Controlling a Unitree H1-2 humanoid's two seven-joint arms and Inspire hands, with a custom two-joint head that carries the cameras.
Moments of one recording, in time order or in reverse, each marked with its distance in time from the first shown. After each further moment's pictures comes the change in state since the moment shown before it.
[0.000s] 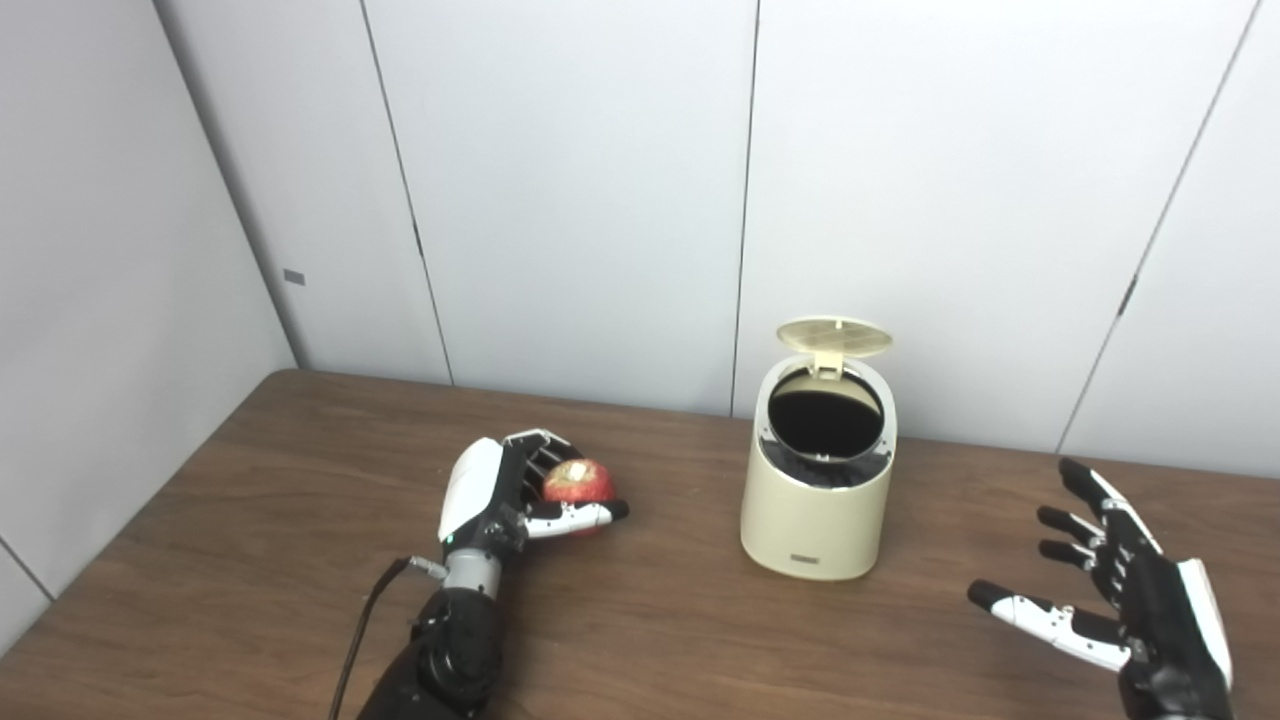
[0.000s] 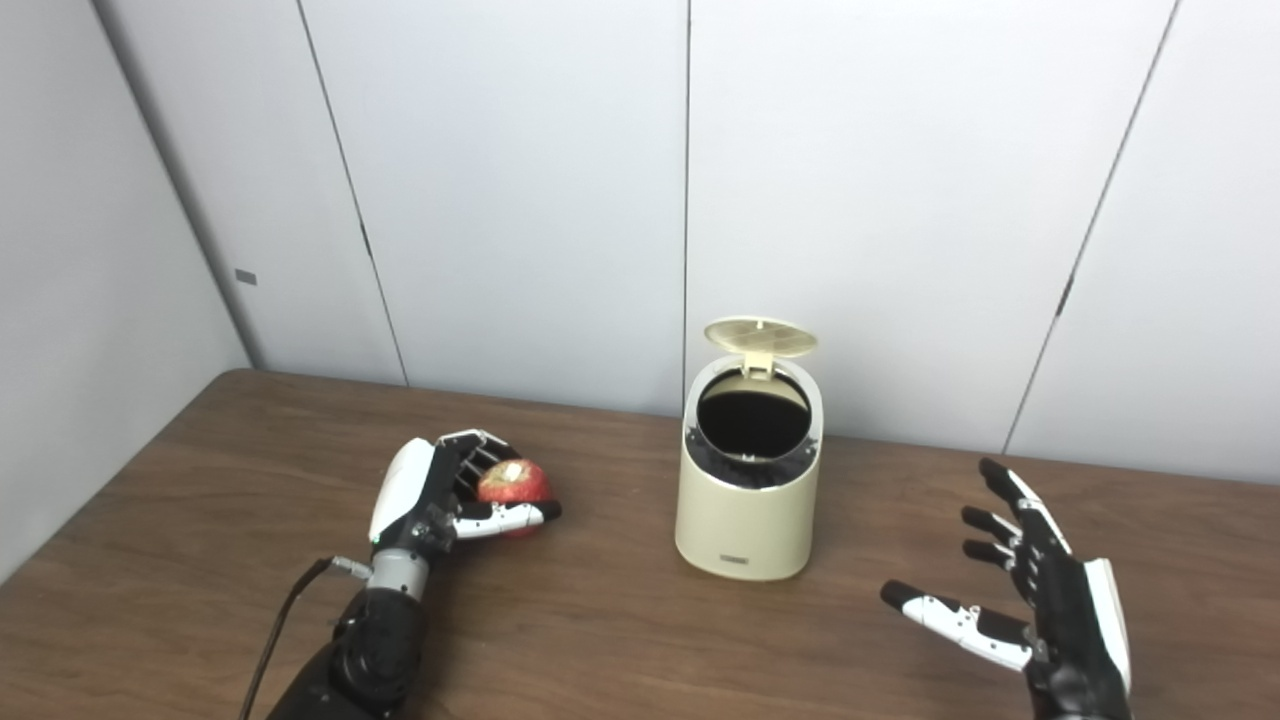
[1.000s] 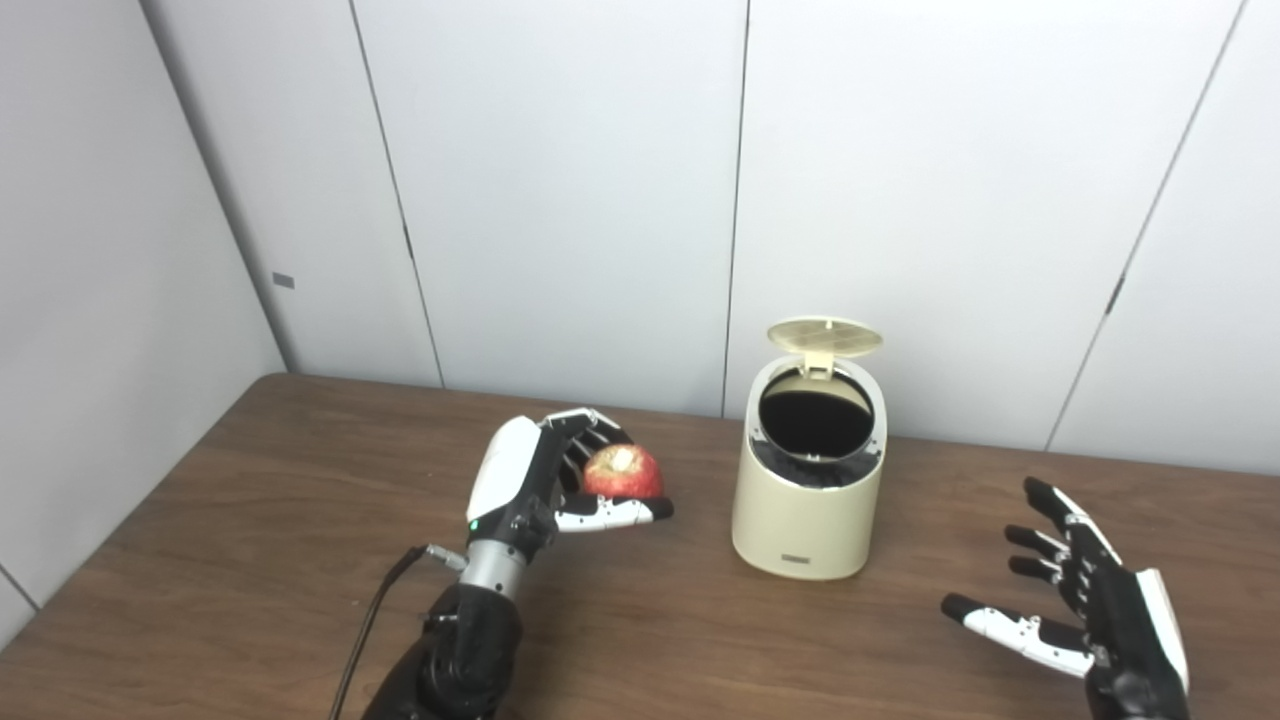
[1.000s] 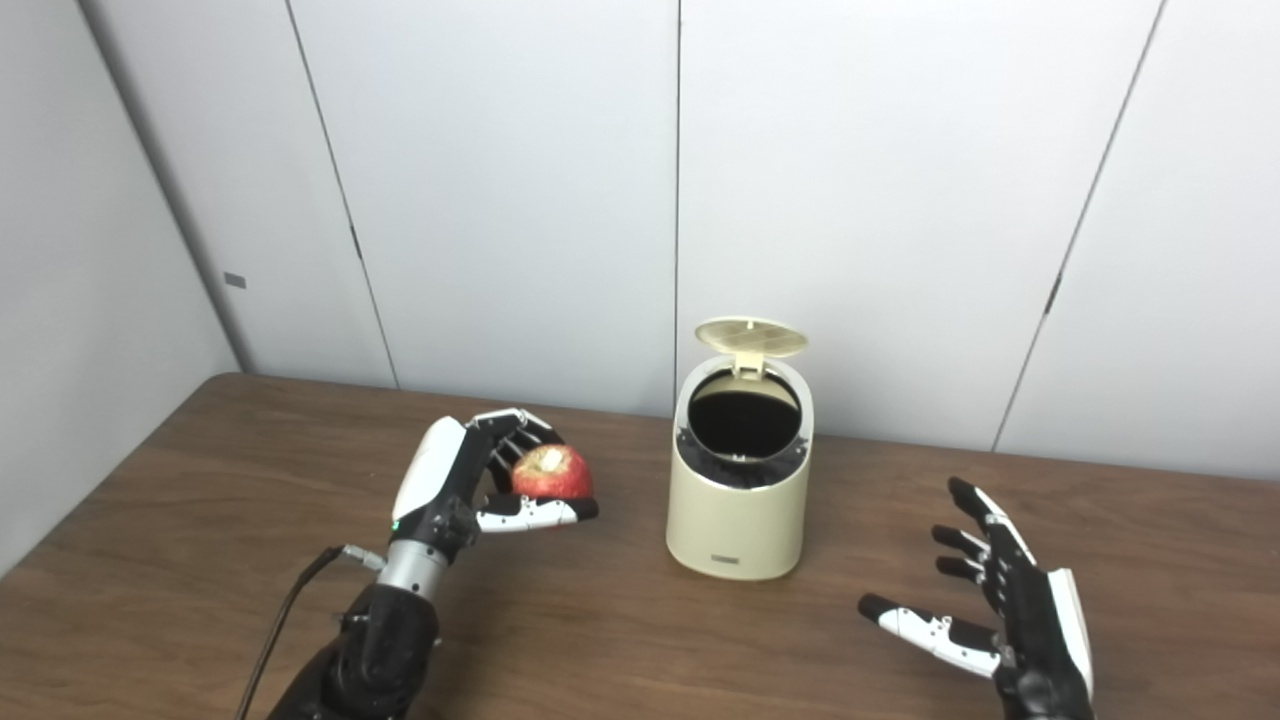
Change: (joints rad) left arm 0.016 -0.011 -0.063 -0.284 0.045 -0.013 -0.083; right arm -0.012 0.004 0.014 0.129 -0.008 -0.096 -0.012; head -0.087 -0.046
